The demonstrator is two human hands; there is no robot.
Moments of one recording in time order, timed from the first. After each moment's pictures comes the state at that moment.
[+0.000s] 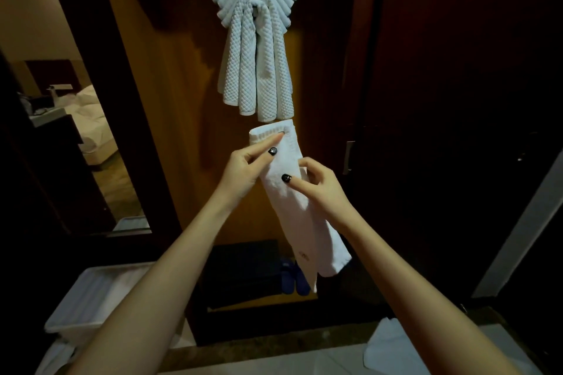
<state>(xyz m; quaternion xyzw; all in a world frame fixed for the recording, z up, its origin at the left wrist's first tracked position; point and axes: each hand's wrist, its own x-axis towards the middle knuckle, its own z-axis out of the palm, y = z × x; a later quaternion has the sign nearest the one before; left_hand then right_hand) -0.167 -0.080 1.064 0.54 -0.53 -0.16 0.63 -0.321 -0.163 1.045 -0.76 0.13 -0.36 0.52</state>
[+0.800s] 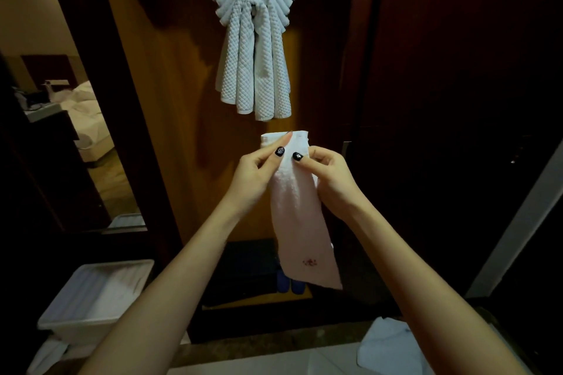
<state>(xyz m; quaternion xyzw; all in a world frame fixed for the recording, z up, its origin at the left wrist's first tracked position) -0.201 -0.076 1.064 0.53 -0.54 -0.17 0.64 -0.330 -0.172 1.066 -0.65 0.11 -0.37 0.65</state>
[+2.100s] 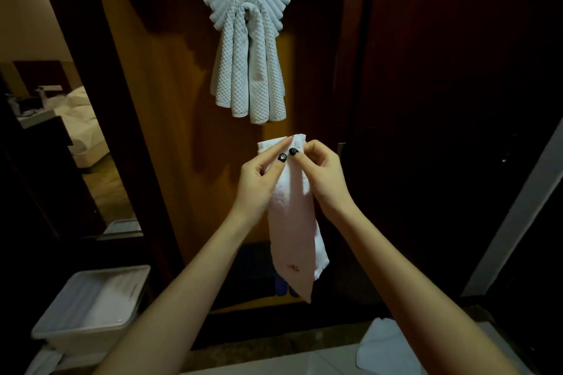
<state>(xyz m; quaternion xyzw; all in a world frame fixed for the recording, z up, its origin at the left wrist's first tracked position) -0.227 -0.078 1.059 0.49 -0.48 -0.16 0.71 -0.327 -0.155 1.071 -0.69 0.16 -0.47 0.53</state>
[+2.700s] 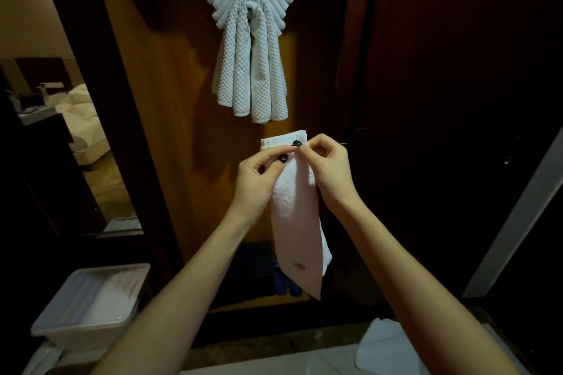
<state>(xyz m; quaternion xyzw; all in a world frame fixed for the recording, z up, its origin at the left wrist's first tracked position) -0.224 -0.077 1.061 0.50 -0.49 -0.10 0.71 -0.322 -0.166 1.077 -0.68 0.17 -0.50 0.51</state>
